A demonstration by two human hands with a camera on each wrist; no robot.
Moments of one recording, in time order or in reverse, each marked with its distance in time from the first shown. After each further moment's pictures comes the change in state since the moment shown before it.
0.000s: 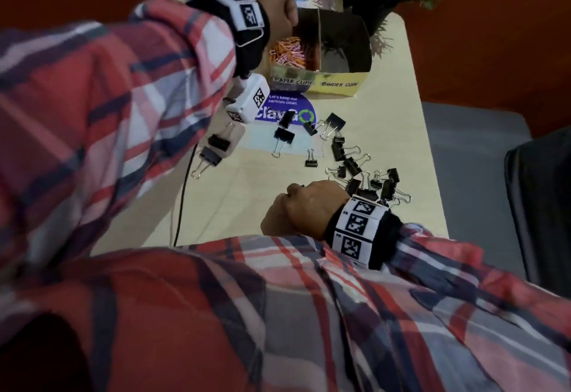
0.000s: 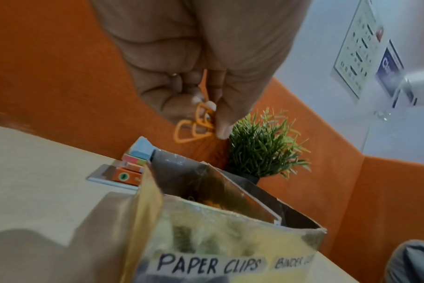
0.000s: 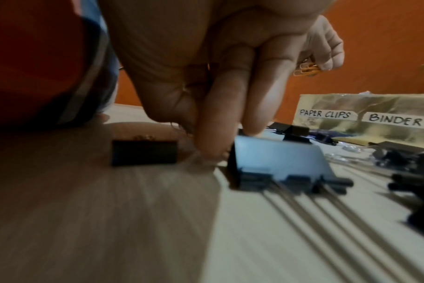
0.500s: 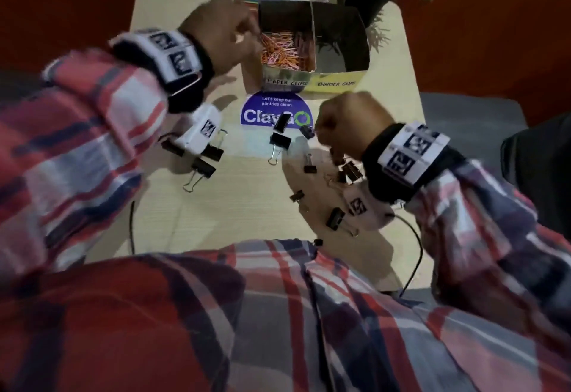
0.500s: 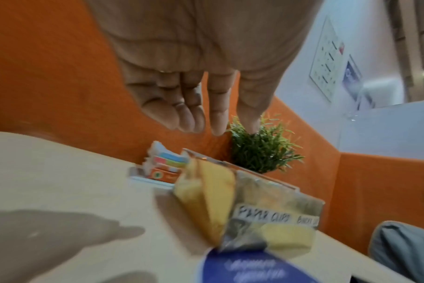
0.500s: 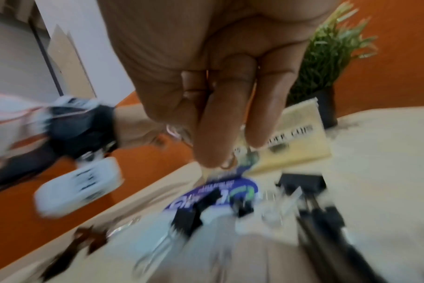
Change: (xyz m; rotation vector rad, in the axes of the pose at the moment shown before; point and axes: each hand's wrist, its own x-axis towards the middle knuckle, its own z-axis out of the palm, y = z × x) left_hand -0.021 -0.053 0.002 0.055 -0.052 0.014; right_hand 0.028 0.102 -0.045 0.576 0.246 0.428
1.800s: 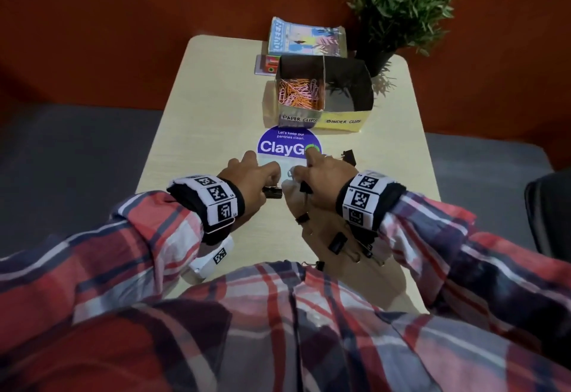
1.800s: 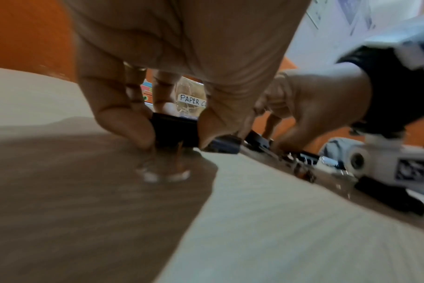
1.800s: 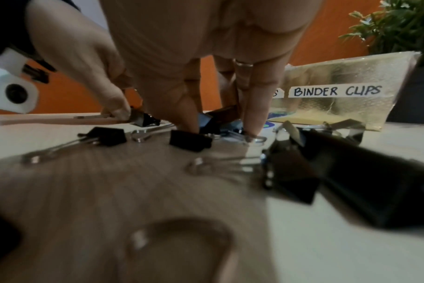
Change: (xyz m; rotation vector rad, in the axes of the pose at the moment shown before) left_hand -0.119 0.022 0.070 0.164 -0.350 -0.166; right_hand 0.003 -0.008 0.044 -0.358 -0.200 -0.285
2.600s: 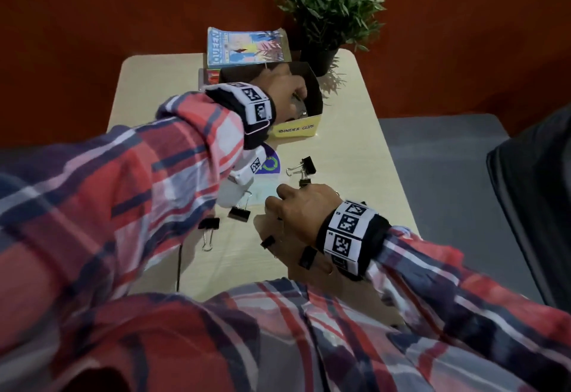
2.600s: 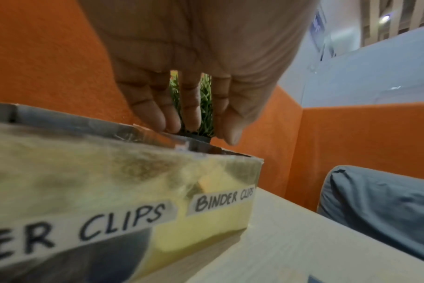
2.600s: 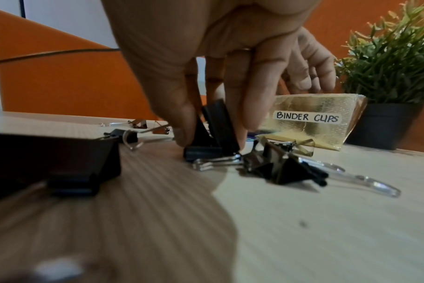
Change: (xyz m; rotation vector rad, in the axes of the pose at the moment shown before) left_hand 0.141 0.103 -0.093 0.028 0.192 0.337; right_hand -0.040 0.006 0.000 -0.109 -0.001 -0.034
